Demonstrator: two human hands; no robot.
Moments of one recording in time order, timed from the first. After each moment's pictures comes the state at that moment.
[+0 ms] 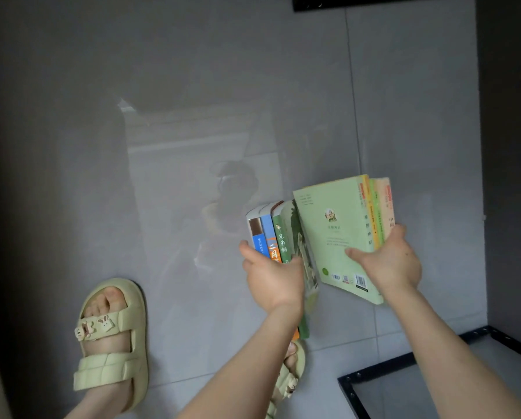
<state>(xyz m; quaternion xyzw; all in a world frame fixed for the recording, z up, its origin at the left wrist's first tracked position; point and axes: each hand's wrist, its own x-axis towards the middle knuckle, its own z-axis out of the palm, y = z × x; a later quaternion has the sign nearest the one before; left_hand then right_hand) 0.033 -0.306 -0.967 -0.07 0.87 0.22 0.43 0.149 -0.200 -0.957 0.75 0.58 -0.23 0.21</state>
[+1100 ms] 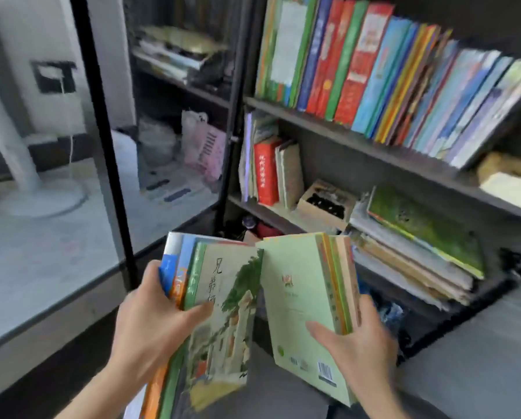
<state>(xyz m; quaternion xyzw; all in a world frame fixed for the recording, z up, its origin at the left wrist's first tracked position) -0.119 -0.211 -0.131 0.55 0.66 0.38 0.35 0.127 -0.268 -0.146 0.82 0.45 -0.15 -0.32</state>
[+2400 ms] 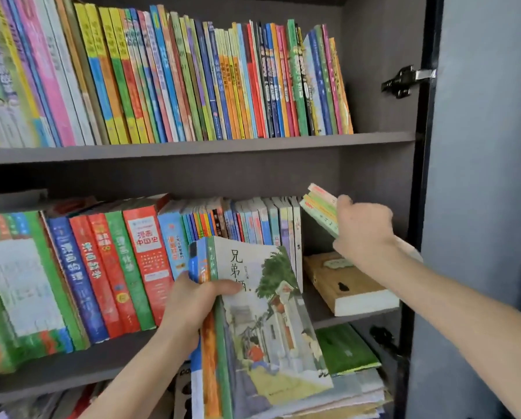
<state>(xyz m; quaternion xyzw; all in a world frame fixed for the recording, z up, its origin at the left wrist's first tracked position) 0.207 0.068 0.131 0.65 0.26 0.29 0.65 0.389 -0.102 0.185 0.93 0.16 0.34 0.08</state>
